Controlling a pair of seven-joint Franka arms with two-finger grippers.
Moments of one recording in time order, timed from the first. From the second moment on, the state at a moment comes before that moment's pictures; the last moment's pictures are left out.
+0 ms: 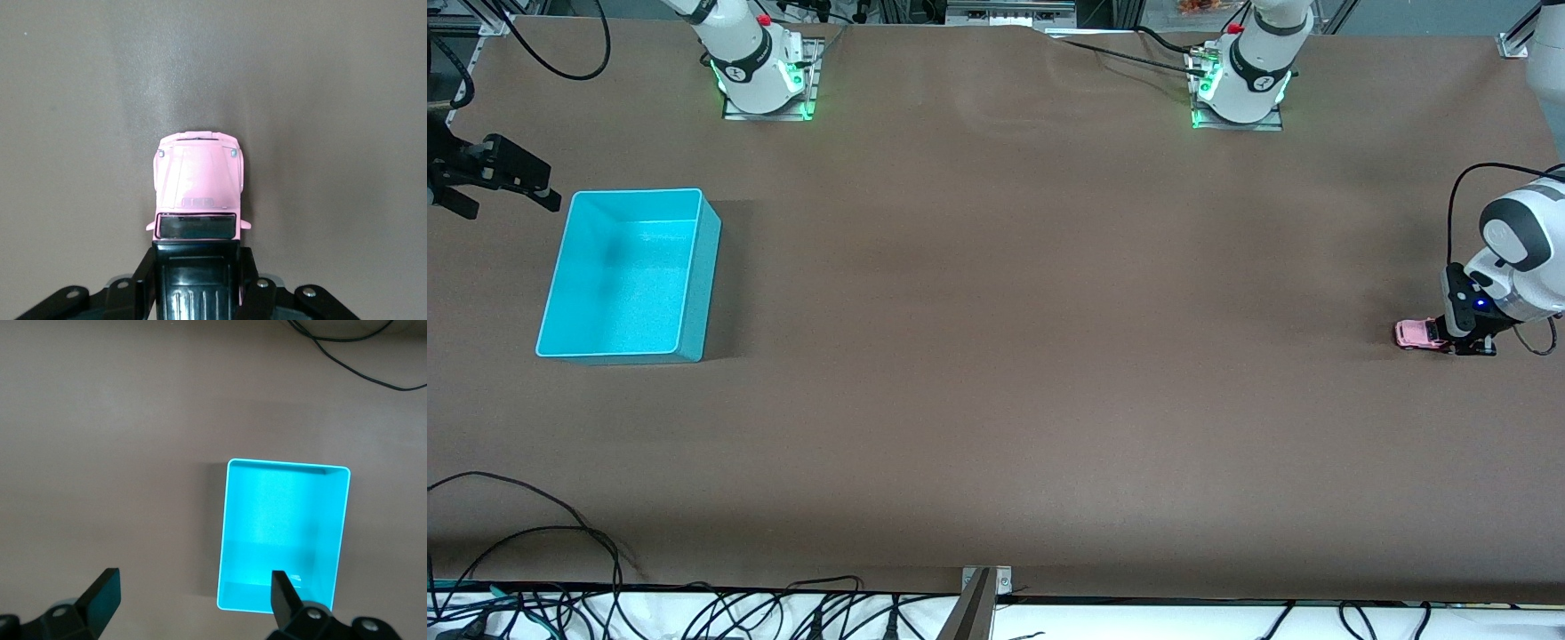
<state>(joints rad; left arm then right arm) 0.53 0.56 0.00 -1.96 0.08 2.60 2.11 0.14 0.01 -0.16 -1.52 0.03 1.56 -0.13</state>
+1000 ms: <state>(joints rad) 0.55 0.61 0.01 -1.90 0.08 2.55 2.13 0.14 0.01 -0.17 -1.52 0.03 1.56 -0.13</state>
